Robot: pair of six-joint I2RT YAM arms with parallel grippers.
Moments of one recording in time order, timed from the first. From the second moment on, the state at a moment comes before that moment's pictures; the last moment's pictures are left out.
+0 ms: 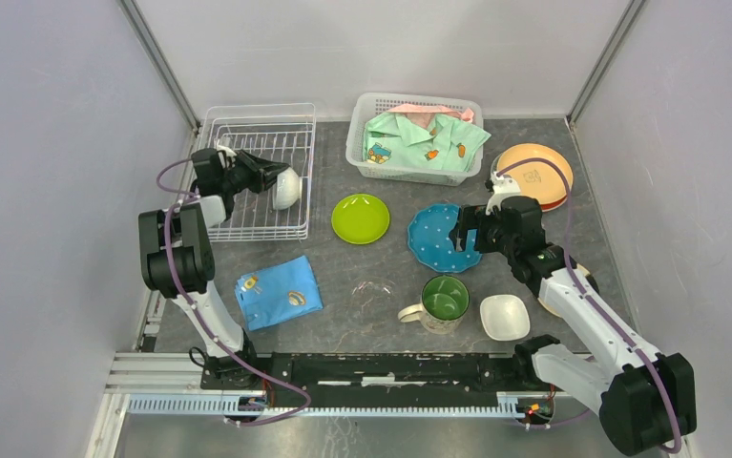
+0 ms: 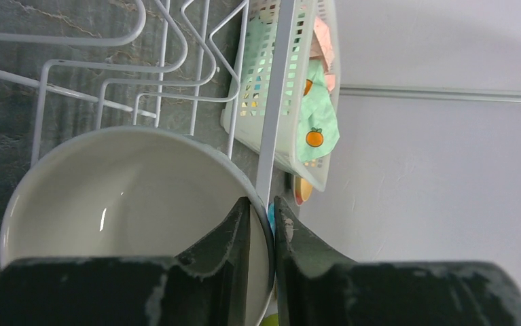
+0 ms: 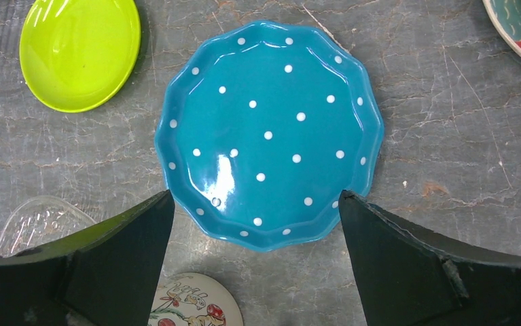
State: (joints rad) left arm 0.19 1.86 1.02 0.45 0.79 -1.09; right arm 0.31 1.00 0.65 -0.24 -0.05 0.23
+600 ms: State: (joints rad) left arm 0.21 1.86 1.12 0.26 0.74 -0.92; right arm 0.31 0.98 0.65 -0.25 -0.02 0.21
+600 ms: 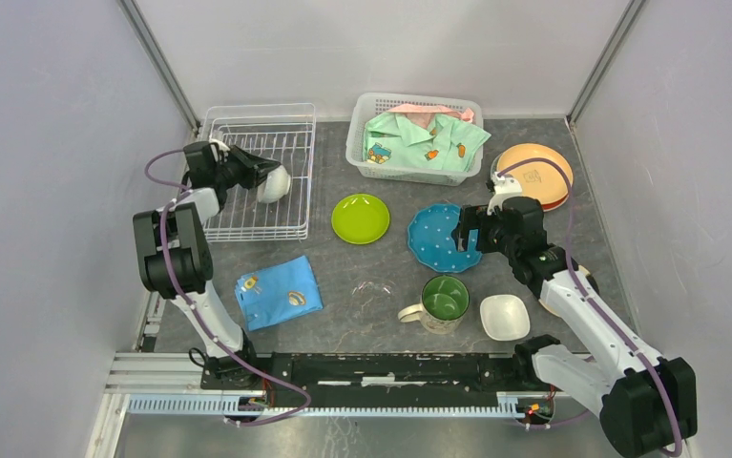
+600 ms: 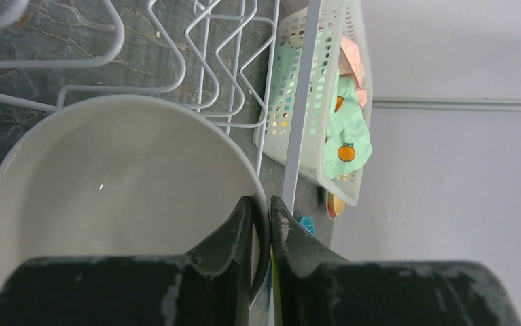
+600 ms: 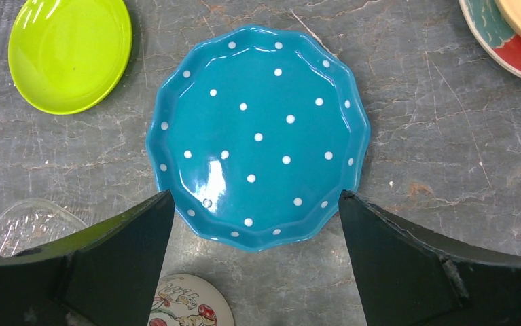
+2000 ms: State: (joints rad) left arm 0.19 1.94 0.96 0.80 0.85 -1.39; right arm 0.30 0.98 0.64 -0.25 -0.02 0.20
